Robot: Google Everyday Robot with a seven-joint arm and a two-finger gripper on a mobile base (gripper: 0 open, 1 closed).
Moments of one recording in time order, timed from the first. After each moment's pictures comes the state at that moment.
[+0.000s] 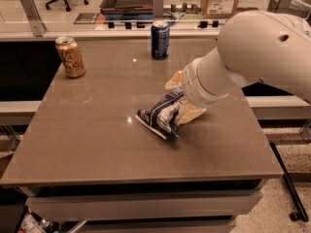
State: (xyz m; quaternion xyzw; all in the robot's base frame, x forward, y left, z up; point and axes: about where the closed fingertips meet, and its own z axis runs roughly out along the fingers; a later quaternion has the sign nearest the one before) arm 0.519 -0.058 0.867 -0.77 0.56 -0.07 0.30
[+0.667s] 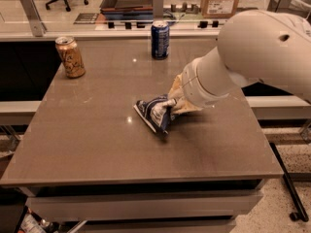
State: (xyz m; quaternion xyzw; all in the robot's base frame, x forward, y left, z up) arm 0.518 -0.056 0.868 -0.77 0.56 -0.07 0.30
